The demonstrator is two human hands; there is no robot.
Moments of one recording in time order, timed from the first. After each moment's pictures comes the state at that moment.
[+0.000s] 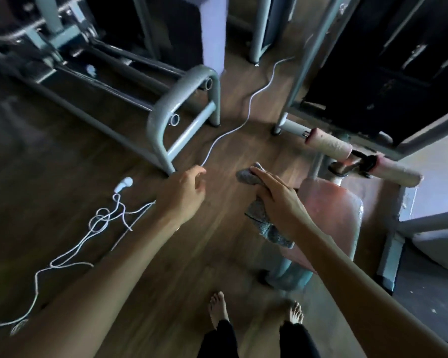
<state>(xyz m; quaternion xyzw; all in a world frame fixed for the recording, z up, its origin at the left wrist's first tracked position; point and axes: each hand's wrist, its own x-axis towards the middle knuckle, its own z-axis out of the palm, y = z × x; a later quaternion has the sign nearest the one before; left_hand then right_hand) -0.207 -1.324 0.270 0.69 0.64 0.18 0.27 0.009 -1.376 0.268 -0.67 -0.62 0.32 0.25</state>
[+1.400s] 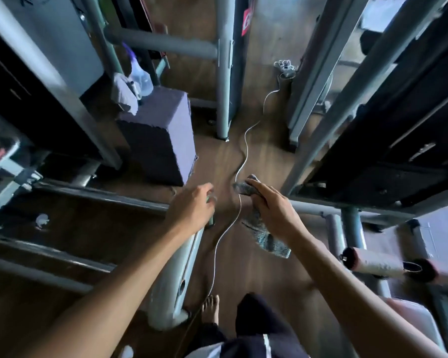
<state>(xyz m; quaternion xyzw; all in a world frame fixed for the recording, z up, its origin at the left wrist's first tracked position) -0.158 -0.699 0.323 0.82 0.49 0.05 0.28 0.017 -0.799 0.303 -0.76 -0.51 0.25 0.32</state>
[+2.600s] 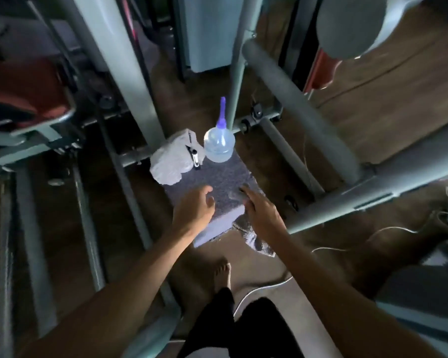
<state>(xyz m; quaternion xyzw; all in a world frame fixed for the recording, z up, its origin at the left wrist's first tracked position) -0.013 -0.061 0.204 0.50 0.80 0.17 0.29 0.164 -0.008 0.199 -0.52 -0.76 0.37 0.10</state>
